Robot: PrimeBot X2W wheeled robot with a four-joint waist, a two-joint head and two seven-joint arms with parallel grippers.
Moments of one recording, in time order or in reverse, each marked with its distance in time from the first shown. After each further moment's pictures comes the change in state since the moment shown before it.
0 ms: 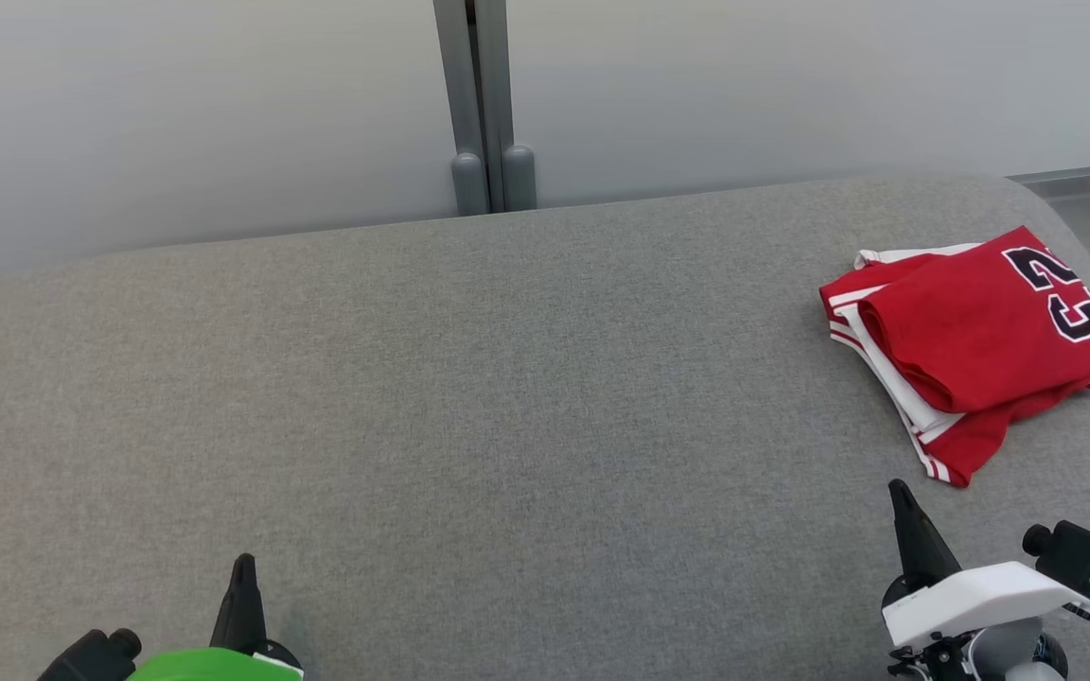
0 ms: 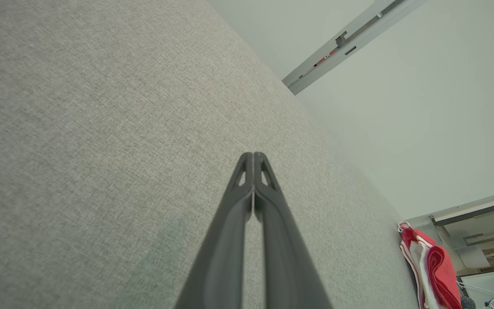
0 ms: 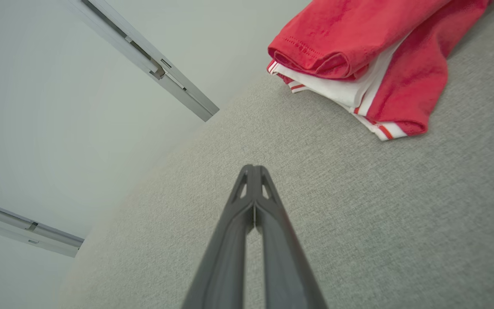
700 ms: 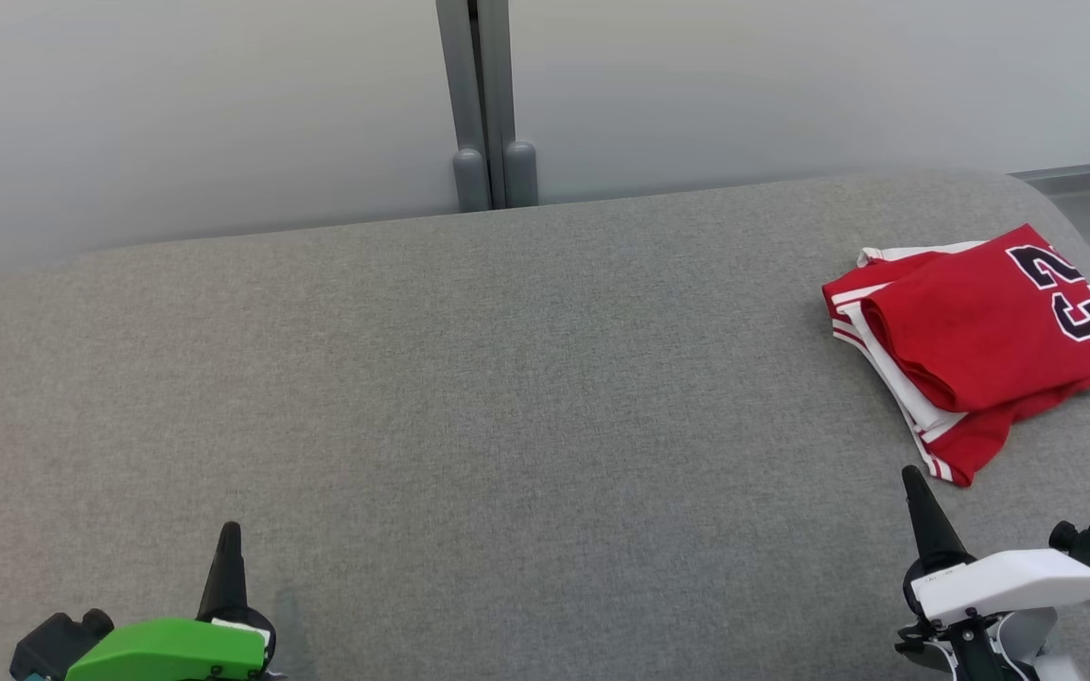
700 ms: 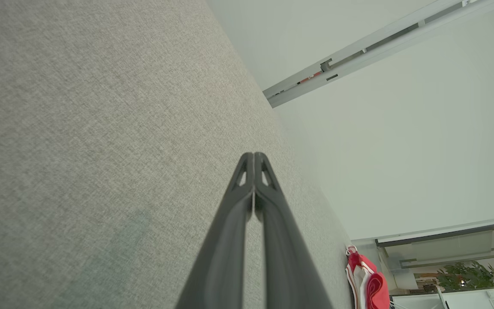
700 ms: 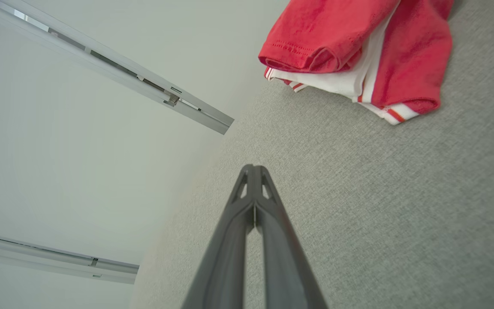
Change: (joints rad) left arm -0.050 0.000 0.043 -0.012 -0.210 -0.017 0.067; right arm -0.012 -0.002 -0.030 -0.025 0.254 0.000 0.067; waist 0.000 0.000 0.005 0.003
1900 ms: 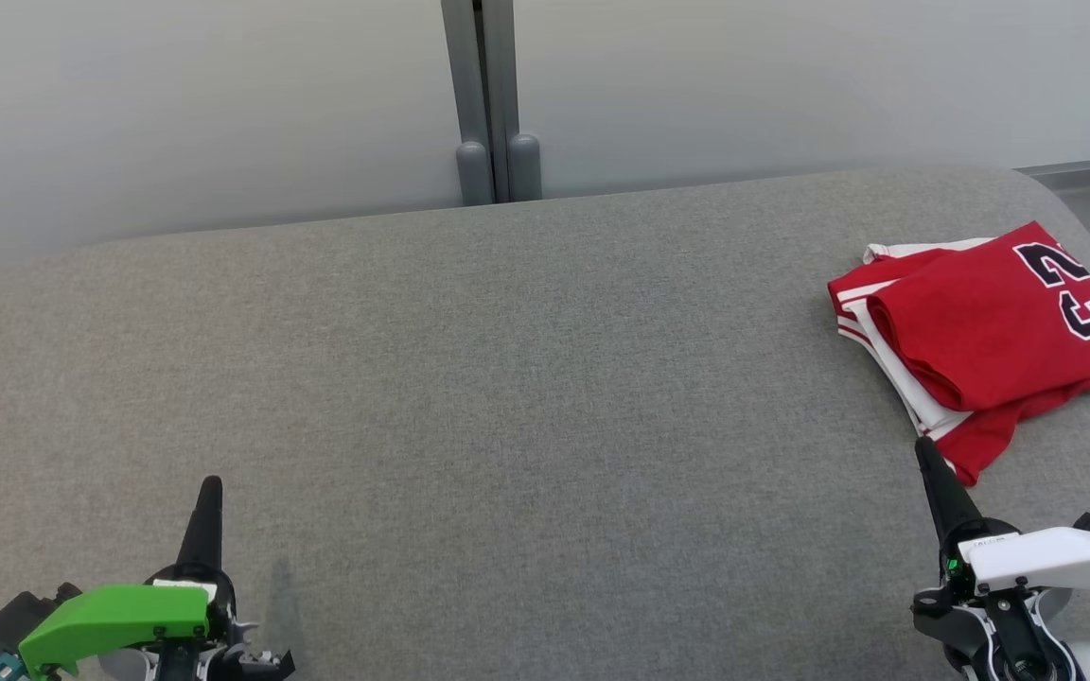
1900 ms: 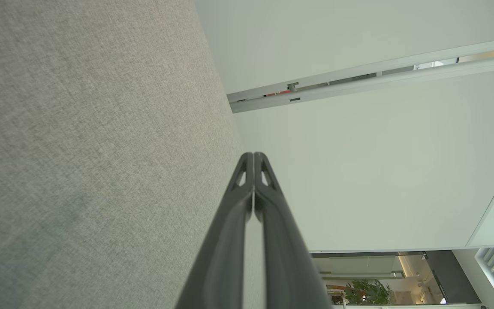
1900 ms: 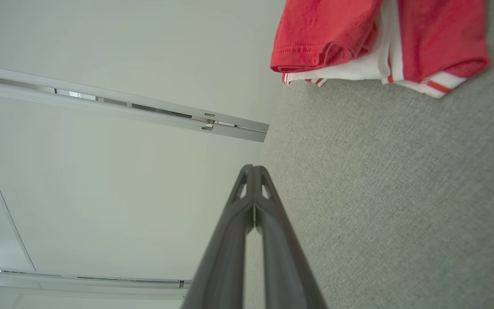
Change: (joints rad) left arm -0.064 0.001 0.058 -0.012 -0.289 -0.021 0.091; right arm -0.027 -0.002 -0.040 -0.035 0.344 -0.001 0.092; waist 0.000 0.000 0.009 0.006
